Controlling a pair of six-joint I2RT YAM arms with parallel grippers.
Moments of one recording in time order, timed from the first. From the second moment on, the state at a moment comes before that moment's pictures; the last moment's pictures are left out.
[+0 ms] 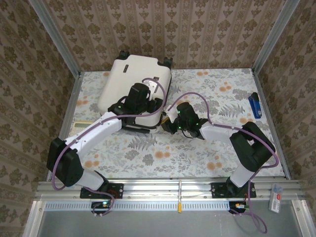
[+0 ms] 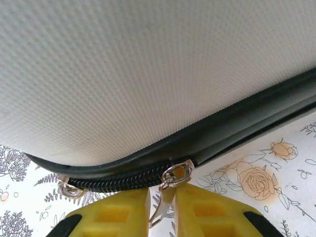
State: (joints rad) left arm -0.72 1.46 1.19 -0.34 -0.11 -0.12; right arm 0.60 1.66 0.86 0.17 -0.32 -0.05
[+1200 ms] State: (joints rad) left arm -0.72 1.45 1.21 -0.41 -0.12 -0.13; right arm 0.56 1.74 0.86 0.27 -0.40 -0.08
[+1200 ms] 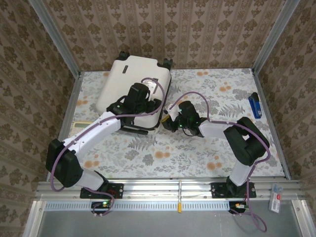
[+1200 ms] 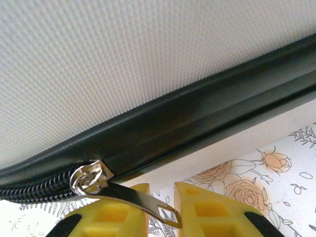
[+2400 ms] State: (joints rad) left arm -0.72 1.44 1.20 -0.40 -0.12 -0.15; right arm 0.60 1.74 0.86 0.24 -0.40 -0.08
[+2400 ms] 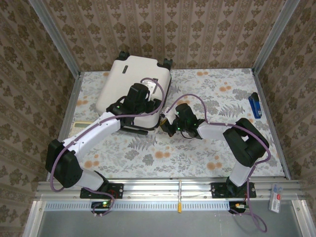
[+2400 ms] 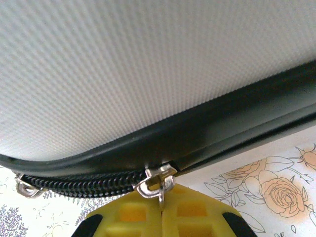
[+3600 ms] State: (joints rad) left arm -0.72 1.45 1.20 -0.41 -0.13 -0.19; right arm 0.73 1.68 0.81 0.26 -0.17 -0.10
